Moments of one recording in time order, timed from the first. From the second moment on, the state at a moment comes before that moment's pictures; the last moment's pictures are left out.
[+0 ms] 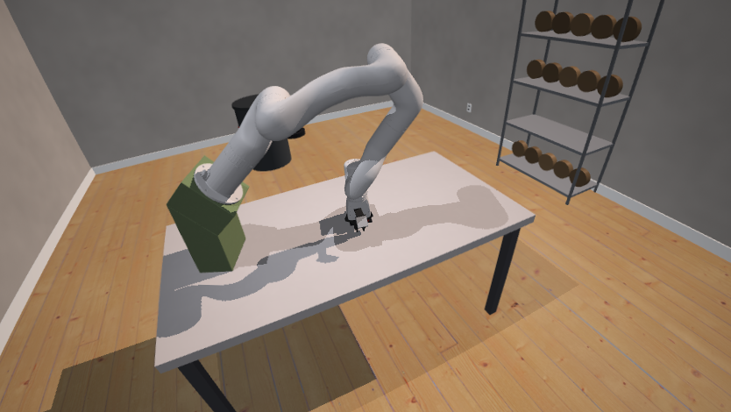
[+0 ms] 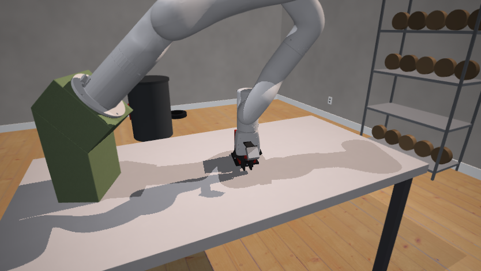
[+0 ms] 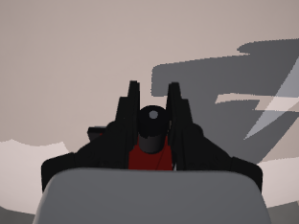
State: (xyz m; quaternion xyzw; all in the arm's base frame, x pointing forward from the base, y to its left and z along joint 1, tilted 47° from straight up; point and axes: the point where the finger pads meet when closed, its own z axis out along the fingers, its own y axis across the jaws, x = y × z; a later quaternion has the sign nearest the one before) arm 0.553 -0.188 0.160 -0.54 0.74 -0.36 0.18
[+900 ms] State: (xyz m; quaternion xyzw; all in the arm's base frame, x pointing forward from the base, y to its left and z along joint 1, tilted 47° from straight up) arm 0.506 -0.169 0.163 -0.54 0.74 -0.36 0.18
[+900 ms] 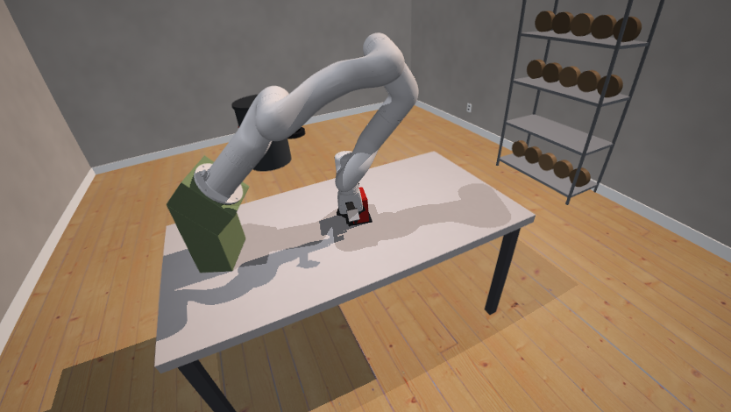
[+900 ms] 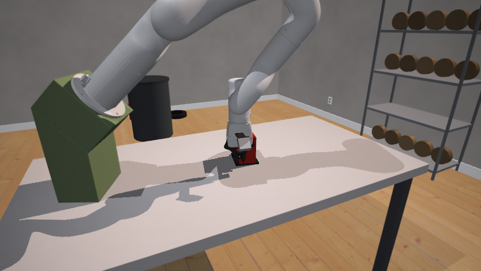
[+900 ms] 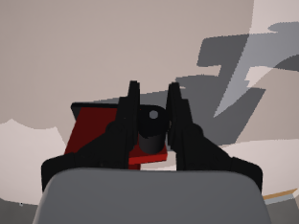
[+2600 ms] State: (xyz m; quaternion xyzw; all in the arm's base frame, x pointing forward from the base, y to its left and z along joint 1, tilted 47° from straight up) arm 0.491 -0.161 0.181 -0.54 0.74 -0.36 0.18
